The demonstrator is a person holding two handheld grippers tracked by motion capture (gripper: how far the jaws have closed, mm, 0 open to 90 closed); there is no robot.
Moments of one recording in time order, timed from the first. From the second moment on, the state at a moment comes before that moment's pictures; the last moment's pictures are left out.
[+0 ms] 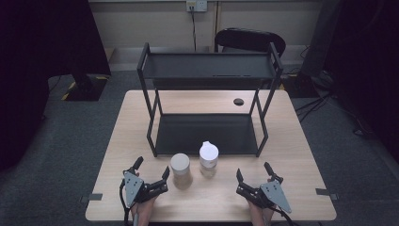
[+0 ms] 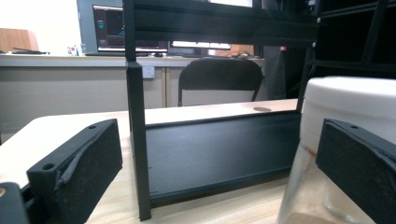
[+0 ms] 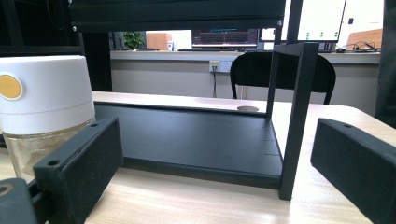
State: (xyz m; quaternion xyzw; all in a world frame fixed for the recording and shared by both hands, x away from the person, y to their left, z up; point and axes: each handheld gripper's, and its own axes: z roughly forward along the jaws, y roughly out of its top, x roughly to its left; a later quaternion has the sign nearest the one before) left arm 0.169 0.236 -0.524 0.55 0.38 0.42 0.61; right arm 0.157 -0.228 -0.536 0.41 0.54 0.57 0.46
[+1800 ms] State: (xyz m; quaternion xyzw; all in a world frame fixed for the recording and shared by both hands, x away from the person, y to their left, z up) left arm 0.175 0.217 -0.503 0.59 0.32 0.37 0.65; right arm 0.157 -0.228 -0.536 0.41 0.54 0.57 0.46
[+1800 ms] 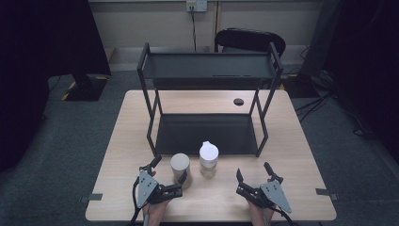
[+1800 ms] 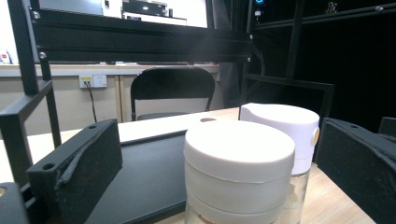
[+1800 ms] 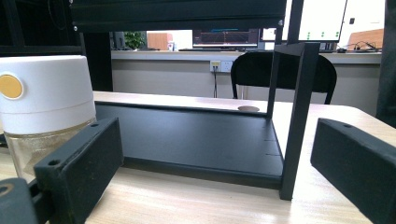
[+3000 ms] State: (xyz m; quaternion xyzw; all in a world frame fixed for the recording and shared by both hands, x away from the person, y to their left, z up) left arm 0.194 0.210 -0.507 0.63 0.33 0.33 0.61; right arm 0.157 -0.228 -0.536 0.41 0.54 0.57 0.46
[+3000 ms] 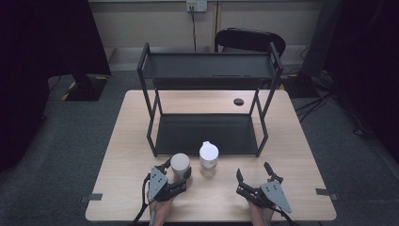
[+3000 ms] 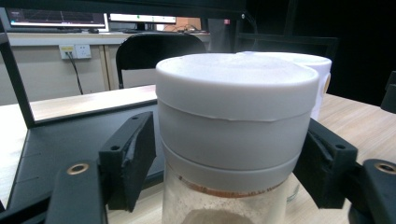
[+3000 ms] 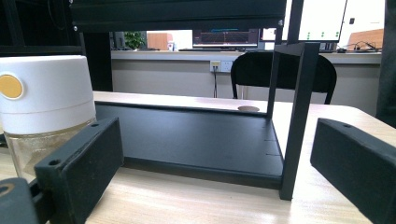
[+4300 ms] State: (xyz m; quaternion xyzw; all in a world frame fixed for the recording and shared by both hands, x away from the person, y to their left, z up) left arm 0.191 0.210 -0.495 0.63 0.32 0.34 0.62; right arm 0.157 -0.227 -0.536 0.42 0.54 0.57 0.46
